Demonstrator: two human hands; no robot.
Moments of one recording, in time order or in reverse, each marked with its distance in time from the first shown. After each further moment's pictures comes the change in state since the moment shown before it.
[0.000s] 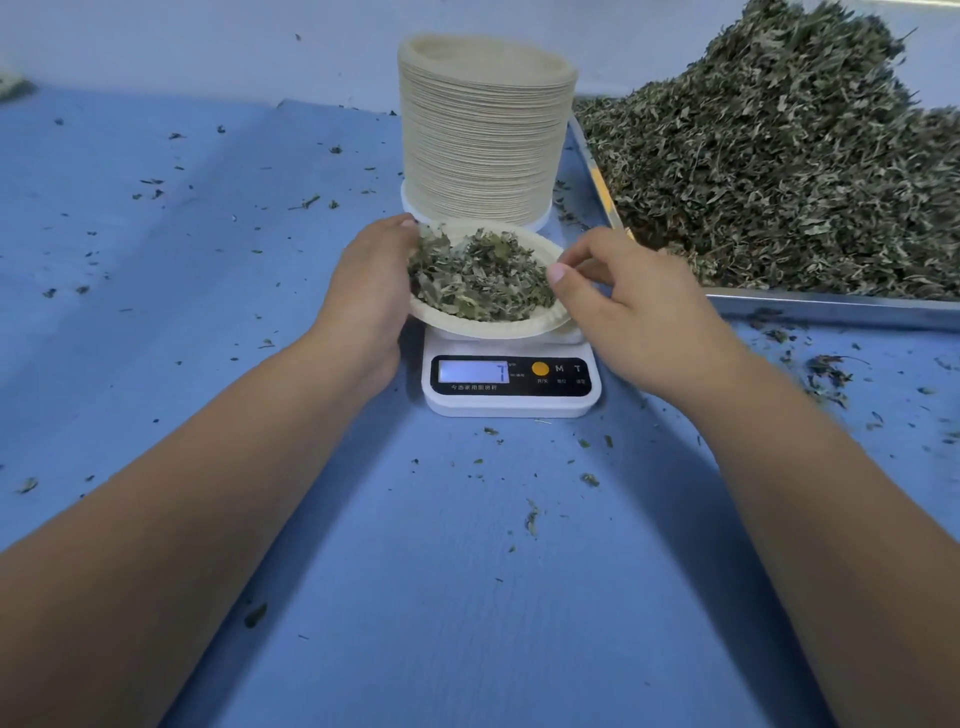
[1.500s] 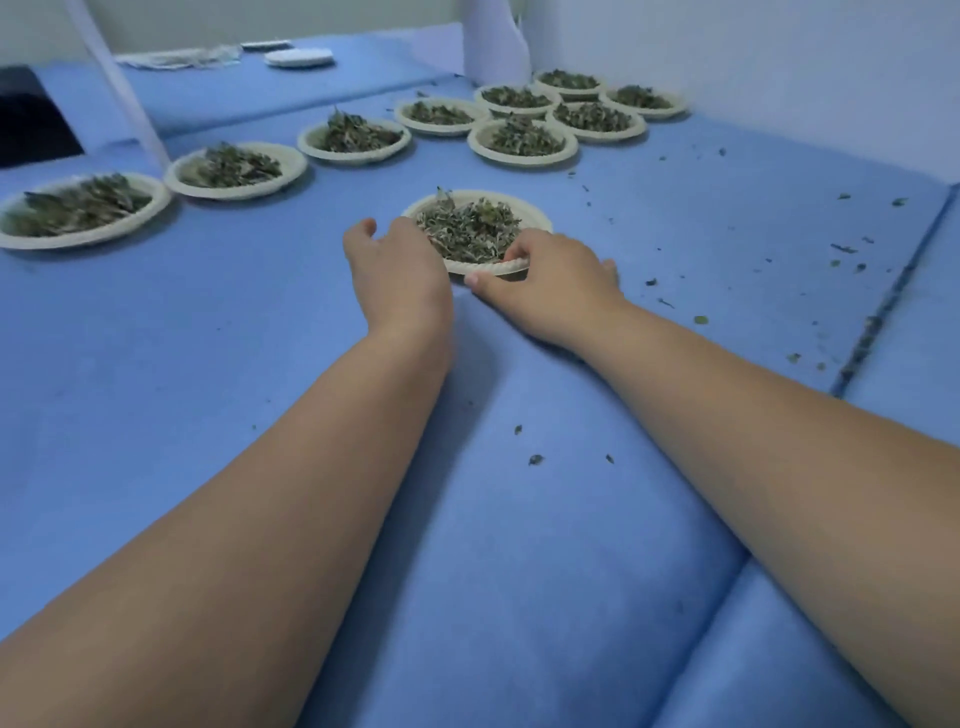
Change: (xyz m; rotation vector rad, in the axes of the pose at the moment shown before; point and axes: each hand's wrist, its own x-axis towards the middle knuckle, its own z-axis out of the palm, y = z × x) left_hand -0.012 0.062 -0.492 -0.094 1.228 0.109; right_hand 0.099 -0.464 0.422 0.024 -0.481 -0.525
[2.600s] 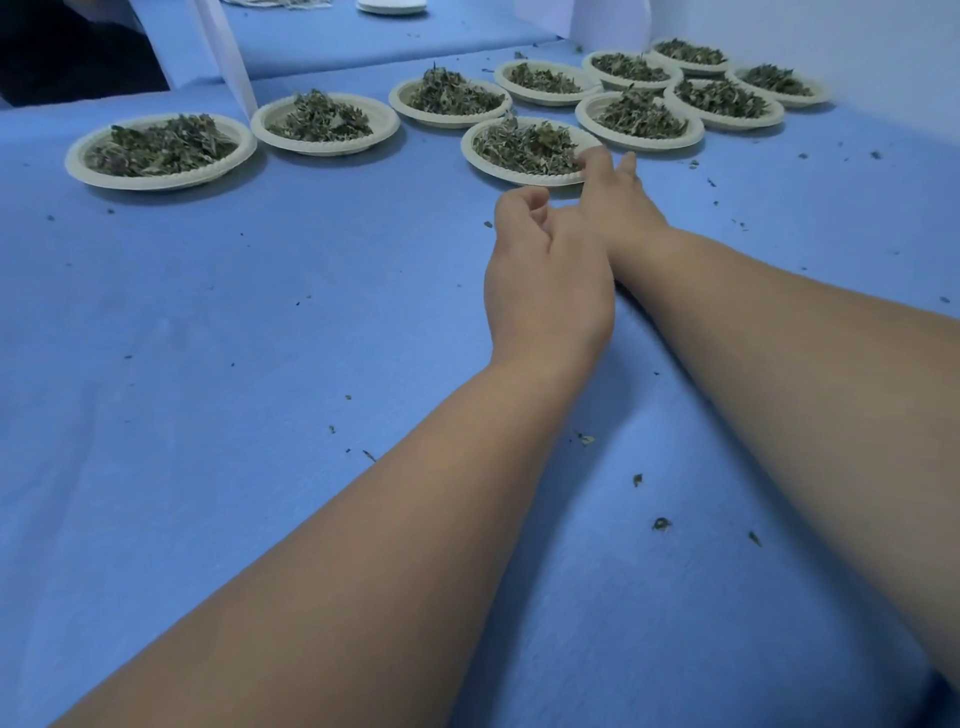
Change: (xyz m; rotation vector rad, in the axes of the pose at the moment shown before) left_hand -0.006 -0.007 -0.001 0.127 -0.150 0.176; right_hand 0.106 -0.037 0.036 -0.010 -0.130 -0.021
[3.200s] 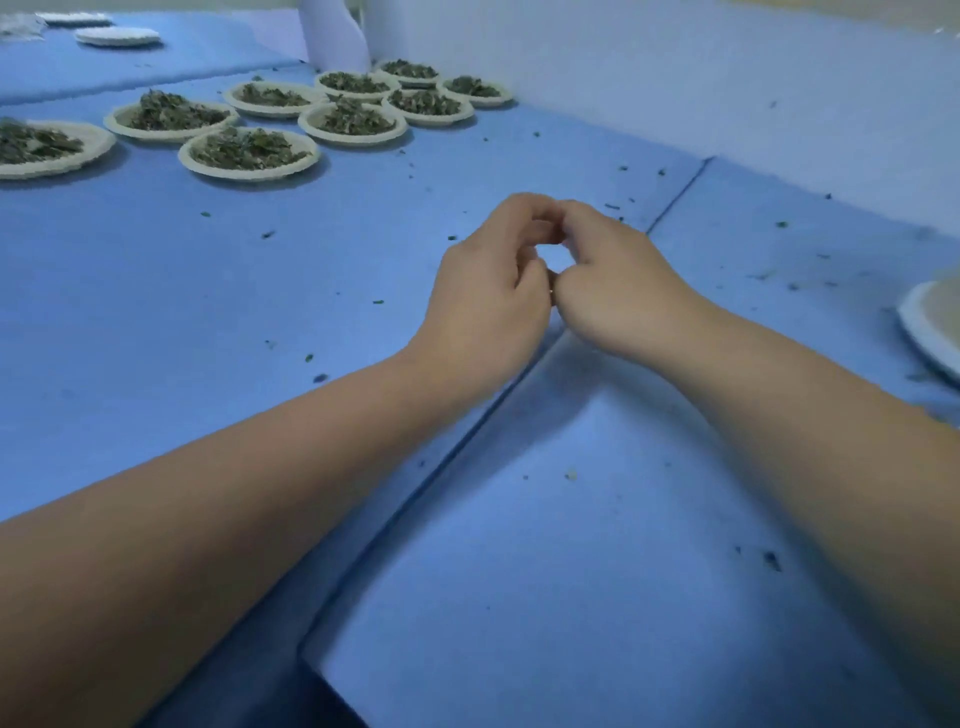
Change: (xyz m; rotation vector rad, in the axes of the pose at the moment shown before) left_hand -0.178 0.024 0.078 0.102 -0.655 0.463; right_hand -0.289 0.129 -0.142 0.161 0.185 0.108
